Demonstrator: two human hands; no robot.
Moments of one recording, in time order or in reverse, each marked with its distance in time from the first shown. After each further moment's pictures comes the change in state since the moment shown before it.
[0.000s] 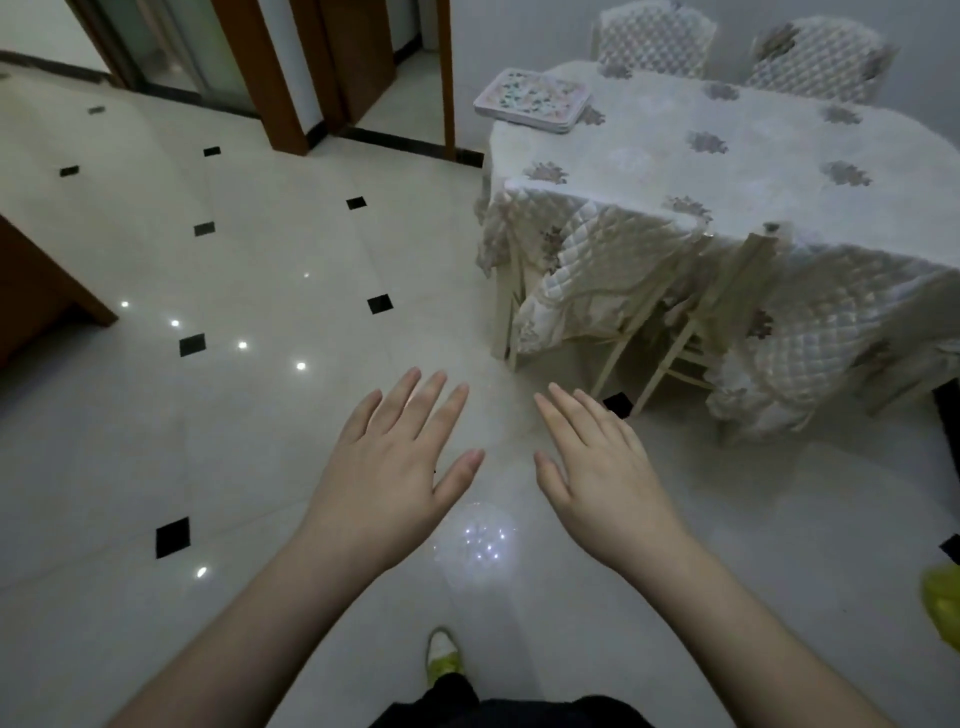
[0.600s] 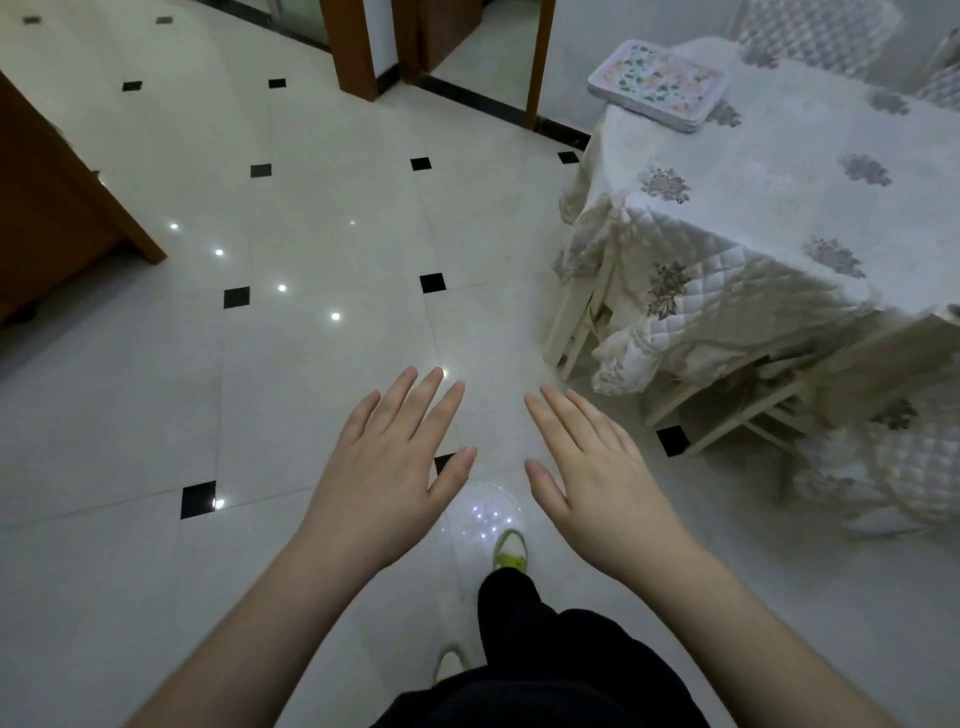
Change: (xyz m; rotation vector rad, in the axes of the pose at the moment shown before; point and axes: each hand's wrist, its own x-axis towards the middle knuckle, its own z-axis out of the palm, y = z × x) left_hand 0.085 -0.150 0.022 -0.127 -0.005 -0.176; right_hand 0.172 -0.067 0.040 0.002 -0.121 -0.201
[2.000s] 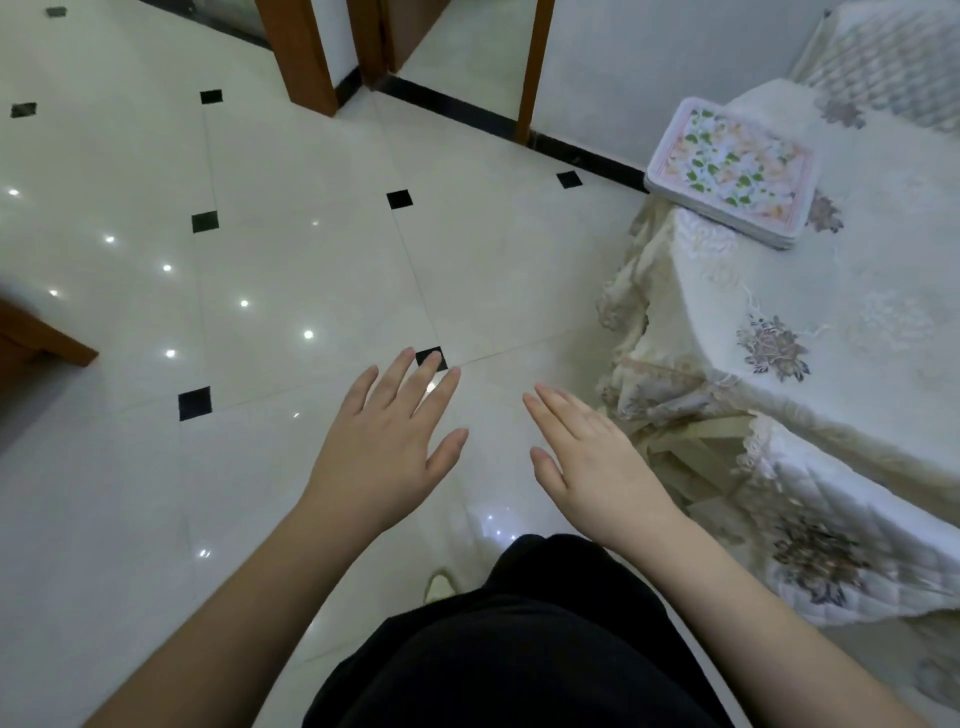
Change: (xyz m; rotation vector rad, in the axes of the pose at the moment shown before) left_hand 0.478 -0.249 -0.052 0.174 -0.028 0.131; right_hand 0.513 0.060 -0.003 0.043 -0.052 0.044
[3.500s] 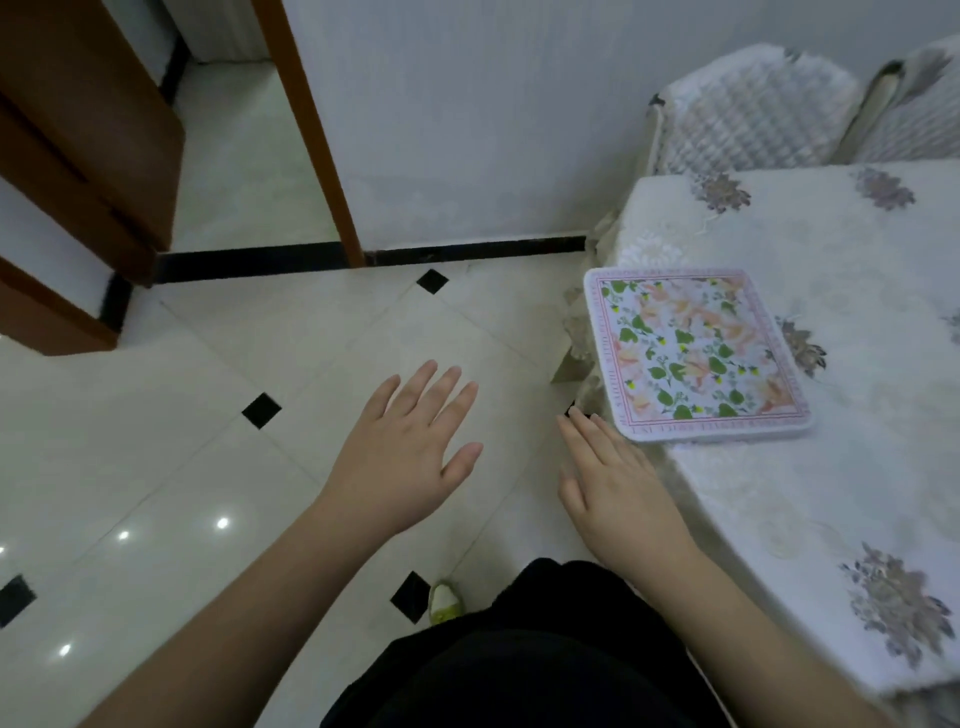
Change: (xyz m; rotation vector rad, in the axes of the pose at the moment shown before) left_hand 0.666 -0.110 -0.049 0.032 -0.130 0.626; right_hand 0.467 0.220 -0.114 0.010 0.245 0.675
